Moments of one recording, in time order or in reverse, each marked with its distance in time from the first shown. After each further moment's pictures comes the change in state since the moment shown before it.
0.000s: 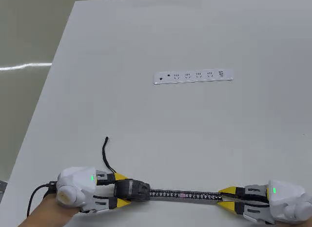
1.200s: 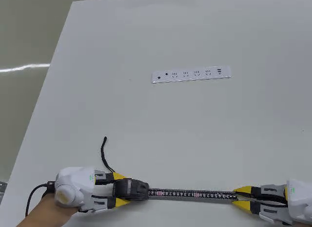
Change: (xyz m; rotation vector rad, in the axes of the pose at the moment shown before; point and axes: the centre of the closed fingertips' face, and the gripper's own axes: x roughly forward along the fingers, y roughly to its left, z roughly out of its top) left arm 0.000 -0.001 0.000 -0.001 0.015 -0.003; right arm -0.033 -0.008 -0.017 0.028 0.010 -0.038
